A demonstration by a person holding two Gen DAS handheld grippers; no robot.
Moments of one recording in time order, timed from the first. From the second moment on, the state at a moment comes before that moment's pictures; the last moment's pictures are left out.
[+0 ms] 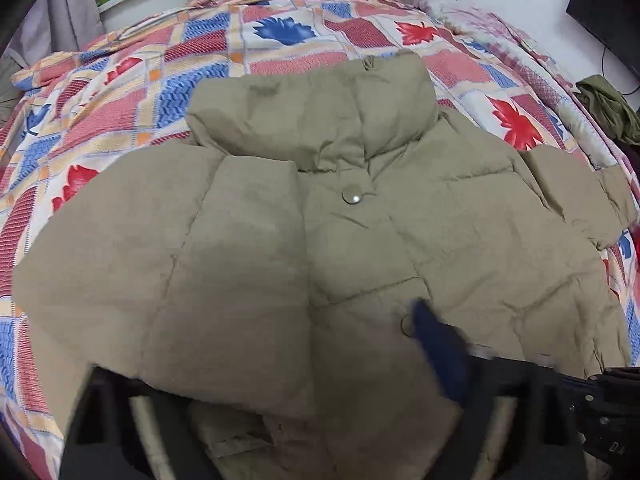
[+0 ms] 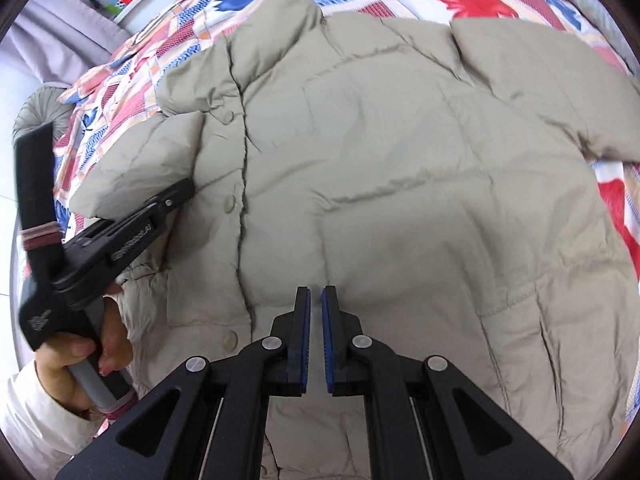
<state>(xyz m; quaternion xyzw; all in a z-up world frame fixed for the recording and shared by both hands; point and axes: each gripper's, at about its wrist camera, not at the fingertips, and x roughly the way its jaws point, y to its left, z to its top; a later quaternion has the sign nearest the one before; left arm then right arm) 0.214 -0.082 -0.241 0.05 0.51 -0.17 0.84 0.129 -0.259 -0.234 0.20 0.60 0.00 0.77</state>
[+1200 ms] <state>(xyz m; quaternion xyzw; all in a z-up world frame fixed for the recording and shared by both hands) 0.266 0.084 -0.251 -0.03 0.51 -0.08 0.86 0.195 -0.131 -0.201 -0.02 0.48 -0.02 0.87</state>
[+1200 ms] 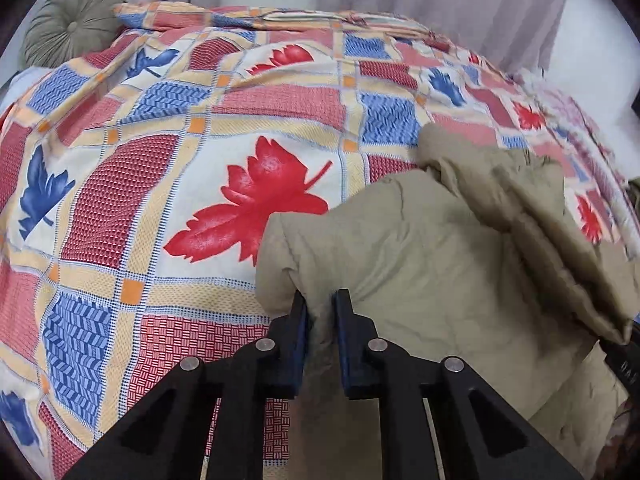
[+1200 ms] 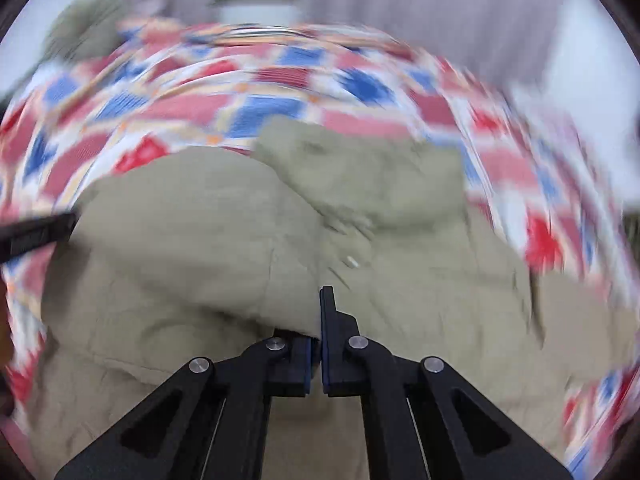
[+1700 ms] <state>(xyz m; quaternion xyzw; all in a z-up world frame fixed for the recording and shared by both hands) 0.256 0.113 -0.227 -0.04 0.52 -0.06 0.85 0.152 -0.272 -0.265 0.45 0.54 -0.04 0.71</state>
